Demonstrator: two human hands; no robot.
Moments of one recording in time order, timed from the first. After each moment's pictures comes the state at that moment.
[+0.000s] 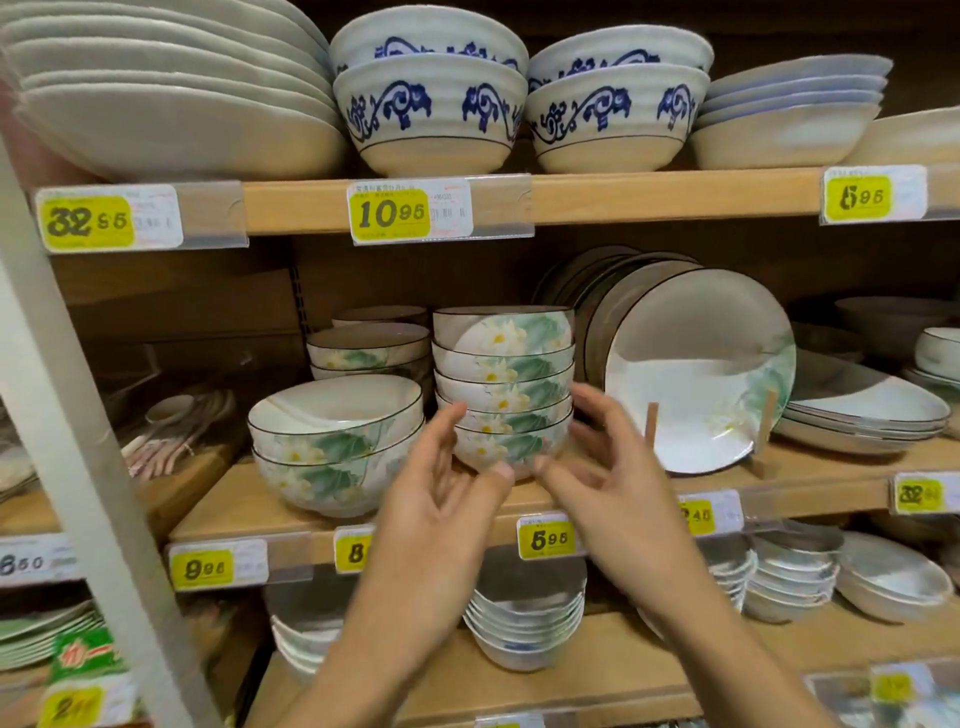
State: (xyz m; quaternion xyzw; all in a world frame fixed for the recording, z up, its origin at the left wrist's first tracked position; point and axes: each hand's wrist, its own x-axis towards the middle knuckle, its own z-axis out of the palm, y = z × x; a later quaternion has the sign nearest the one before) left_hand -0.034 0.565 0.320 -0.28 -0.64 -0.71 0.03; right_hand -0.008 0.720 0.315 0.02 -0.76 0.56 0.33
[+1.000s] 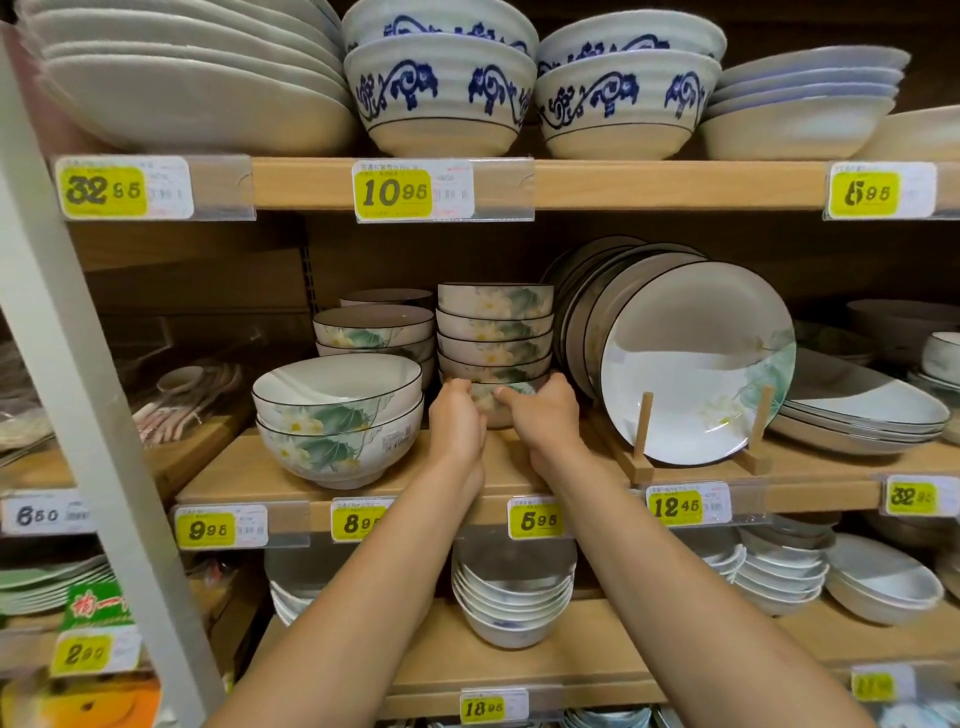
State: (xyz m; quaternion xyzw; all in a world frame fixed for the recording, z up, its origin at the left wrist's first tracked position) left_hand -0.149 0.649 0.318 0.01 -0.51 -0.86 -0.04; right_hand -0.142 0.732 0.314 -0.21 -0.75 0.55 0.29
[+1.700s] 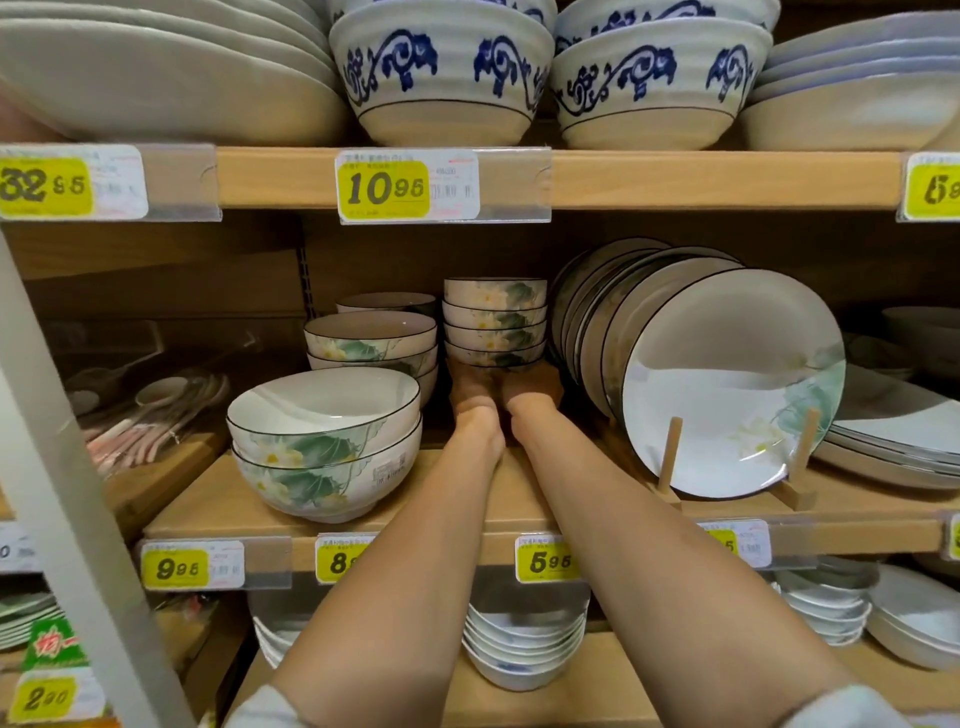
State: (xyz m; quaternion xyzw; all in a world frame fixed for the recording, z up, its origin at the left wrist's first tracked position) left_hand -0.232 0.699 0.318 0.03 -0.38 -0.92 -0.10; right_hand -0.226 0.742 0.323 -0.24 -0.67 0.69 0.16
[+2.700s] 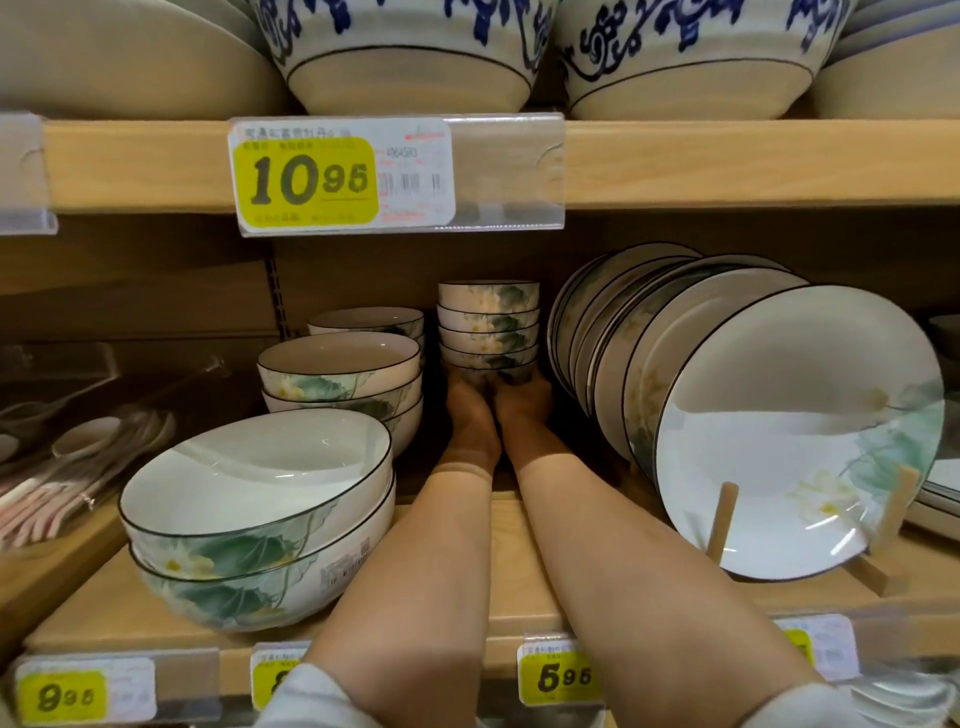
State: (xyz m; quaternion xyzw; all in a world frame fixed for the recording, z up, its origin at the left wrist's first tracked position) left_hand -0.322 0.732 0.313 -0.04 -0.30 -0.95 -0.09; right_hand -0.317 0.765 0.310 -0.21 -0.62 0.69 0.31
